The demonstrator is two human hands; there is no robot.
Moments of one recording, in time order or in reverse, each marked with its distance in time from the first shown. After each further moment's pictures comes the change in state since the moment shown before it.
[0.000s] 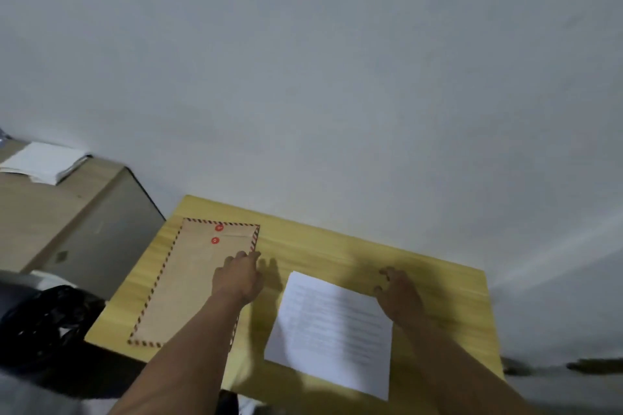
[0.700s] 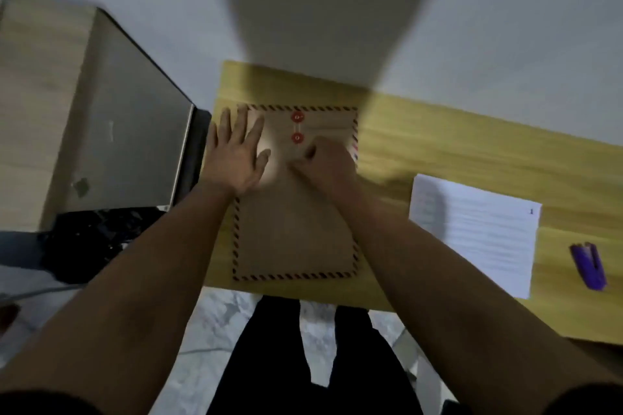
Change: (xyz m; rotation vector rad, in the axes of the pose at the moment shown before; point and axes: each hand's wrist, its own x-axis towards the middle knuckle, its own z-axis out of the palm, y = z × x) left_hand 0.200 -0.294 0.046 0.092 0.054 0.318; right_hand 0.066 -0.358 0.274 0.033 -0.200 -0.040
